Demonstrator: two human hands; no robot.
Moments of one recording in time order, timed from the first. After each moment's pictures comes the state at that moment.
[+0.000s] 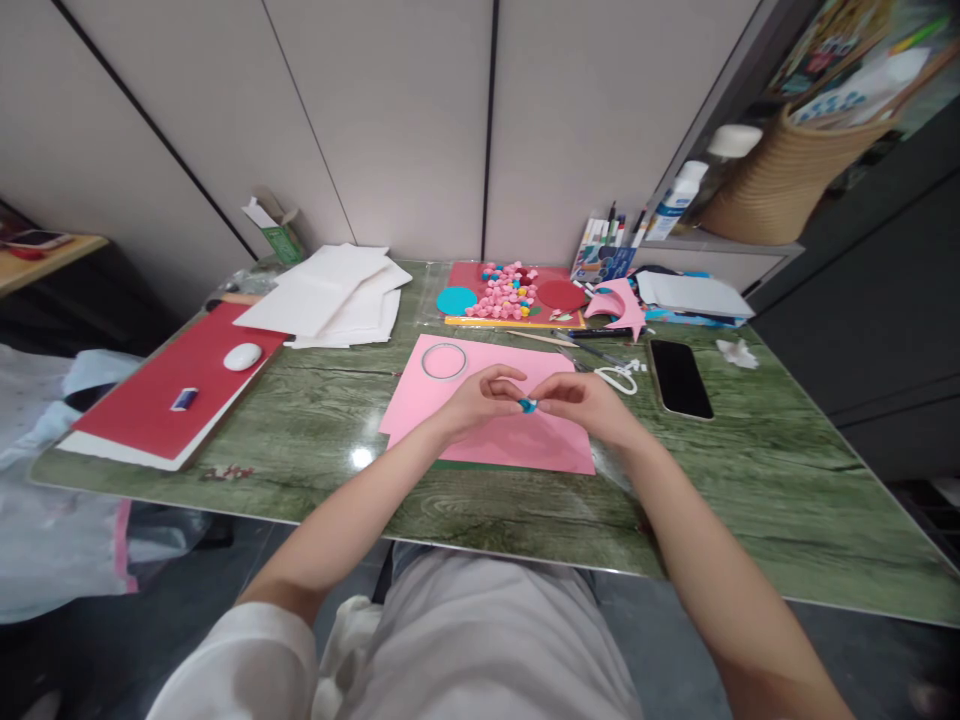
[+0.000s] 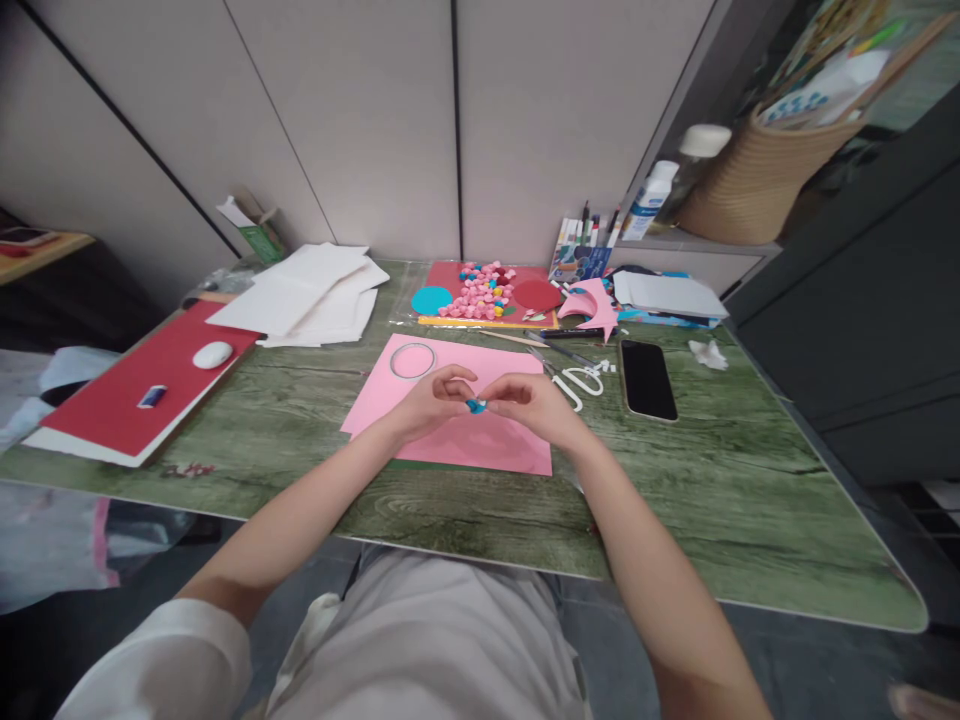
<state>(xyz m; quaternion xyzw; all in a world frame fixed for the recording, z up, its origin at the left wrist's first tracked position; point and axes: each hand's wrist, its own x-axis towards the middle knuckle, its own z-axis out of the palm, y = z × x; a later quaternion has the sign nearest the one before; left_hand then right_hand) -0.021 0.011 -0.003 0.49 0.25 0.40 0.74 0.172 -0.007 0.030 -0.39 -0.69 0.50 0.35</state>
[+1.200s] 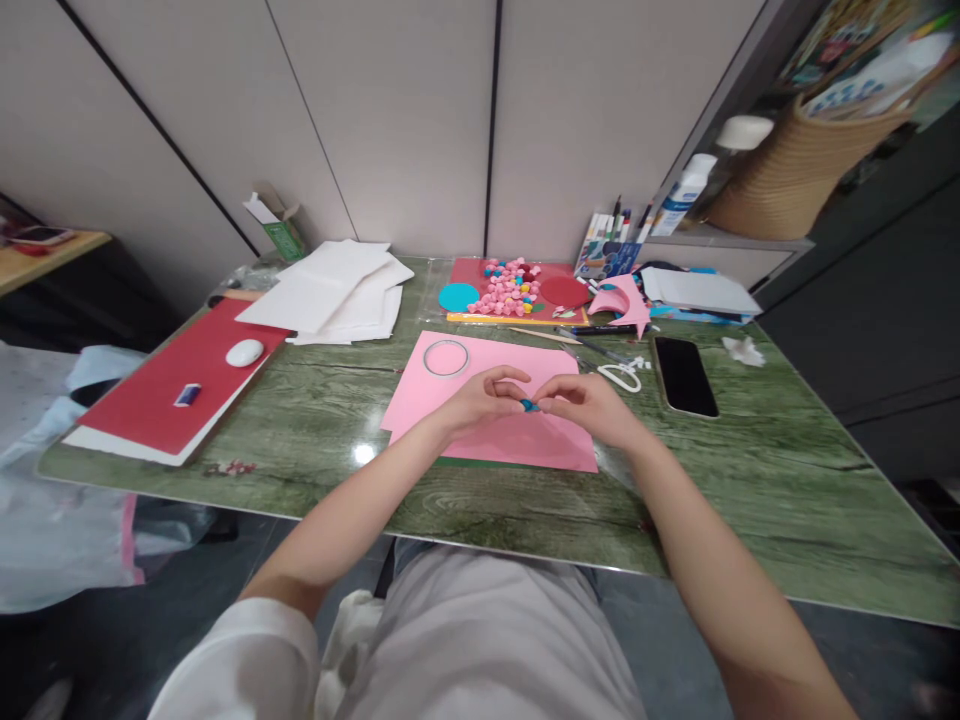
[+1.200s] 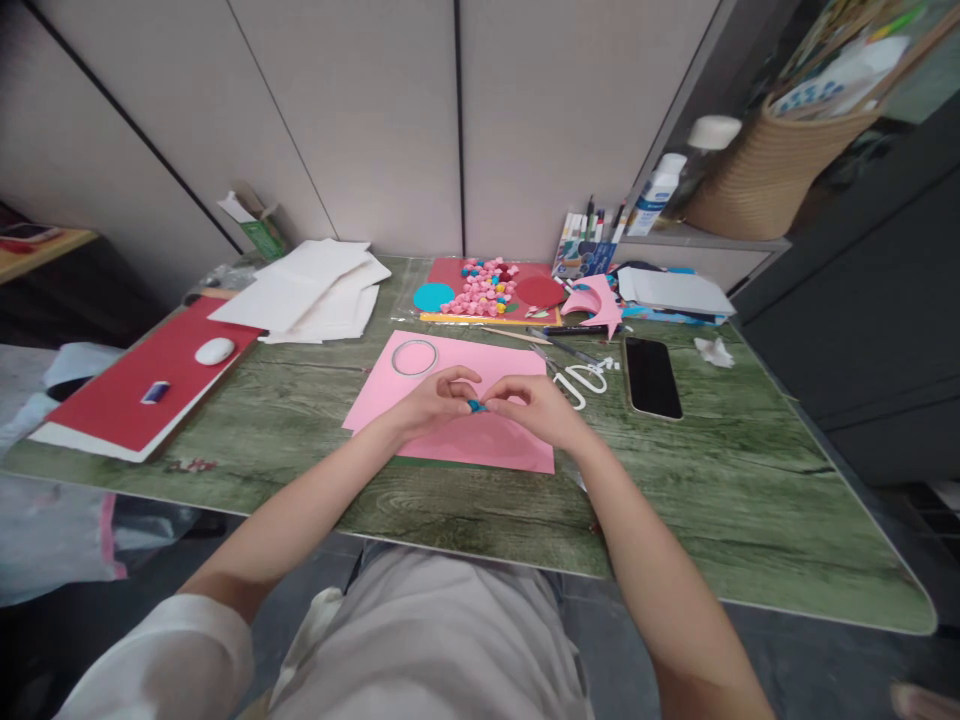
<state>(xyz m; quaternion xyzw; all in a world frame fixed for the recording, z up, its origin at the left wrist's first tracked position) -0.024 0.013 -0.006 0.47 0.23 0.35 0.78 0.172 -0.009 0.034 -0.40 -0.75 0.42 0.31</state>
